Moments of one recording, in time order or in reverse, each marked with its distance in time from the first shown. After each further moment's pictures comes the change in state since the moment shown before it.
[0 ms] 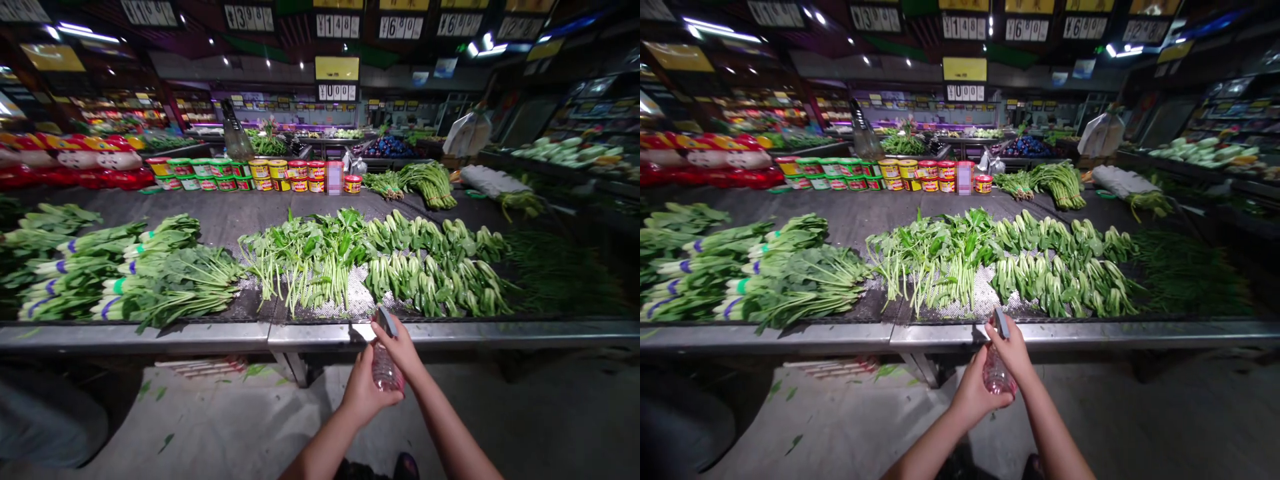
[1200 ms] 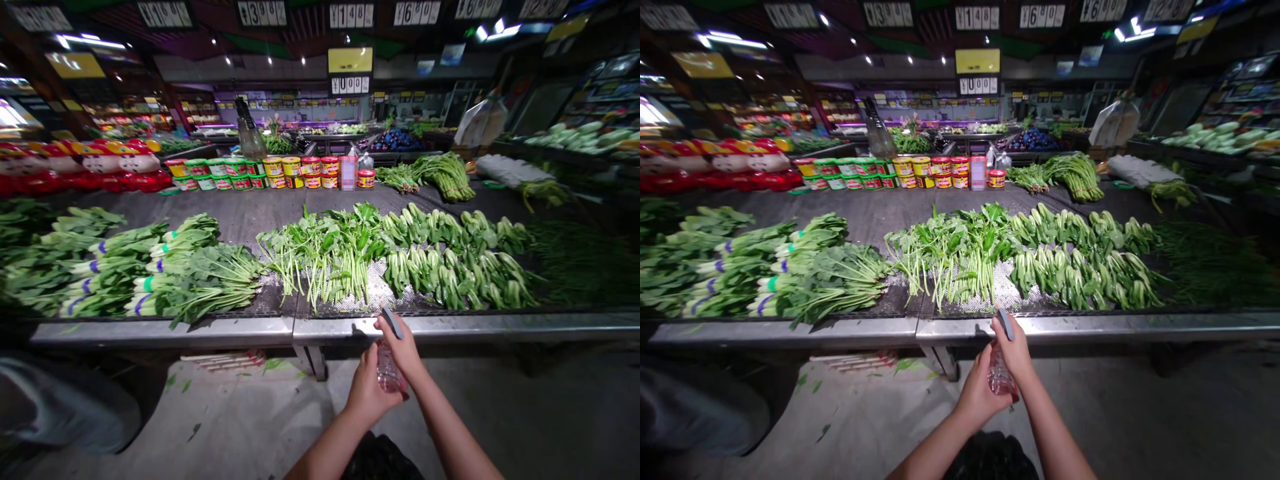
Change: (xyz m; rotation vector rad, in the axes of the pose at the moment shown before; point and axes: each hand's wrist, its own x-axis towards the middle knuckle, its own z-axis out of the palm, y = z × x) left_hand -0.032 -0.028 -0.050 0.085 0.013 0.010; right_hand -0.025 -0.016 0.066 -0.010 0.050 0.014
